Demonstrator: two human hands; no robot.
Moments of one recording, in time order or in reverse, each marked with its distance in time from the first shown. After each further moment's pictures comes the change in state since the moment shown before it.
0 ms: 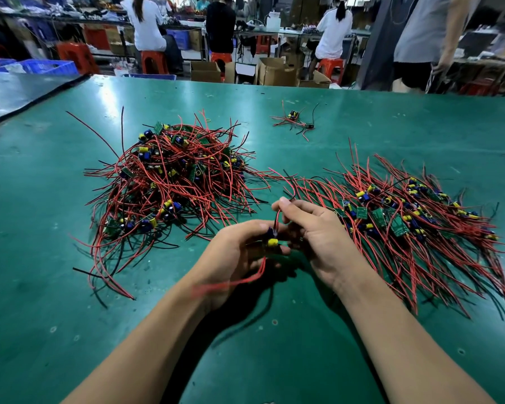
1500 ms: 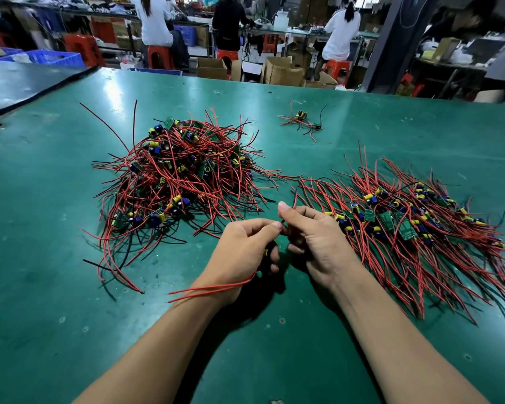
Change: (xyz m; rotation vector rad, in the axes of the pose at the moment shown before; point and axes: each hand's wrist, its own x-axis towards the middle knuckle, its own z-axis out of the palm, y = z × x) left_hand -0.004 -0.005 0.006 0.206 0.184 0.168; right_hand 0.007 0.015 0.003 -0.015 0.037 -0.007
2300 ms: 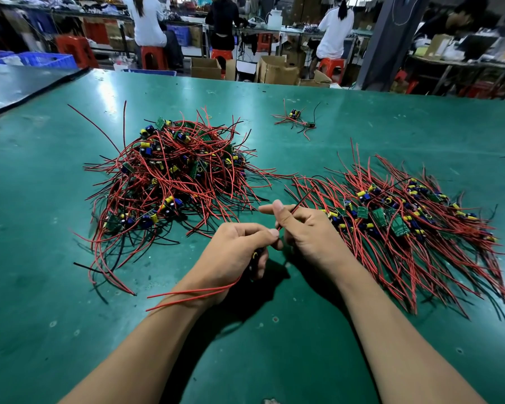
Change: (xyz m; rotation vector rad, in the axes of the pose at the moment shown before) left_hand -0.001 -0.001 -0.011 0.099 -0.135 0.045; right_hand 0.005 0.004 -0.012 -0.475 -0.107 -0.228
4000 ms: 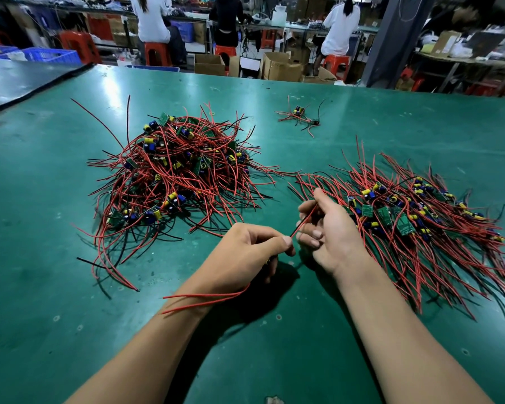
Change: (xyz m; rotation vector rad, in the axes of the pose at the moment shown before) left_hand -0.002 -0.002 0.003 0.177 -0.080 0.012; right_hand 0.011 -0.014 -0.008 0.706 0.363 0.380
